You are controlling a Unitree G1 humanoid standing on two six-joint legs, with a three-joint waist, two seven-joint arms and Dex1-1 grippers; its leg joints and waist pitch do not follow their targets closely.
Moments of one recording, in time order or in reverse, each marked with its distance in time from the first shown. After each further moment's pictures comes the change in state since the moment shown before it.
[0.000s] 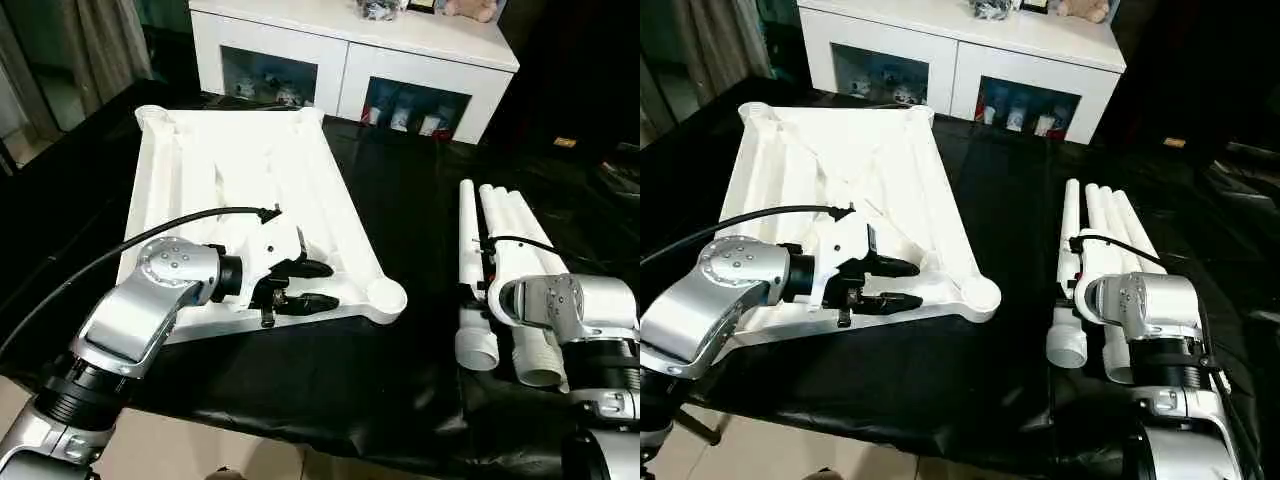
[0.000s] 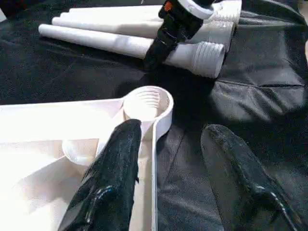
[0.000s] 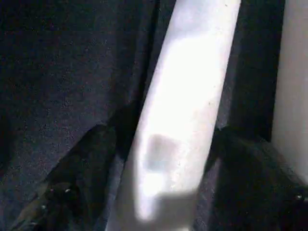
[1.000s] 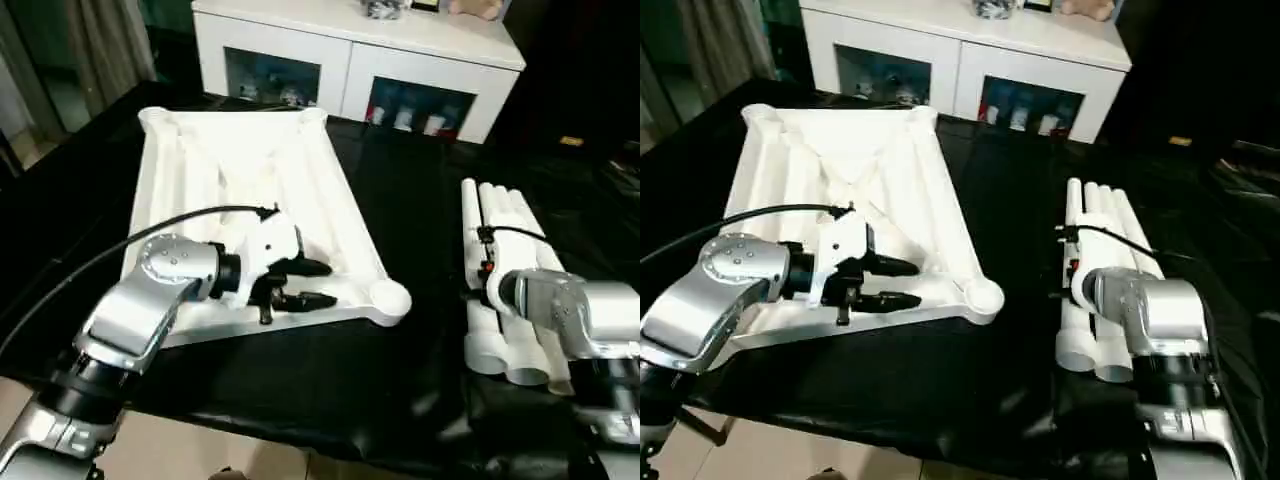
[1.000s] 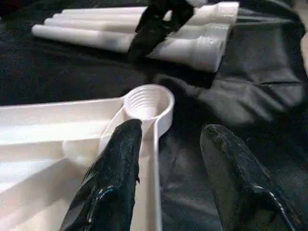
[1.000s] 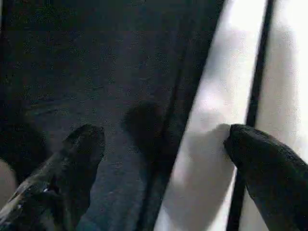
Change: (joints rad) left arm -0.006 -0.012 0.002 0.028 0.000 -0.032 -0.040; right arm 0.048 -0.007 0.032 -0.169 0.004 -0.044 0.001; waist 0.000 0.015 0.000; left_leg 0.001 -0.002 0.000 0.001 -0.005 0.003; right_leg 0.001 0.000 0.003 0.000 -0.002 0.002
